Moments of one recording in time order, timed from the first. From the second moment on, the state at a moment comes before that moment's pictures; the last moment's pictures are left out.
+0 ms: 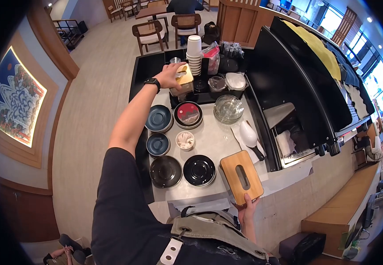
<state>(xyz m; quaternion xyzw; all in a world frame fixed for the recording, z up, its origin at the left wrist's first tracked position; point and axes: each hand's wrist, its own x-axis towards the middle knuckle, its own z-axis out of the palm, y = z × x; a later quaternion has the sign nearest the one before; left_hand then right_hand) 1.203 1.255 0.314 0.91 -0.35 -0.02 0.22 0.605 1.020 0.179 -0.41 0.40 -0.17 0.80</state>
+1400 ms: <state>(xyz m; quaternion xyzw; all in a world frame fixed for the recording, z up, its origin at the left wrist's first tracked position) 1.024 1.115 0.292 0.87 -0.46 -0.08 0.14 0.602 1.017 0.174 -0.41 0.41 -0.16 0.79</state>
